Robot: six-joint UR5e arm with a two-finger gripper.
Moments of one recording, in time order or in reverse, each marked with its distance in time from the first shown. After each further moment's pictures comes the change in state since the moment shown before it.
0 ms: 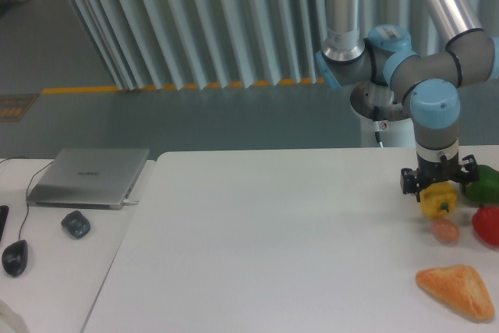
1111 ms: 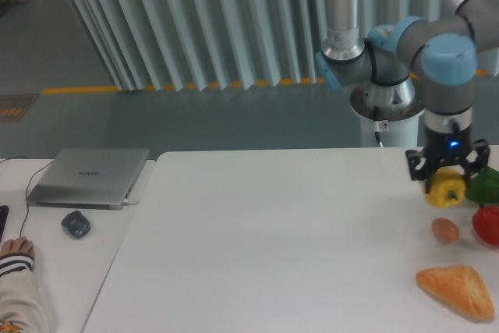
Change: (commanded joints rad) arm 0.145 0.049 0.288 -0.172 -0.124 0.293
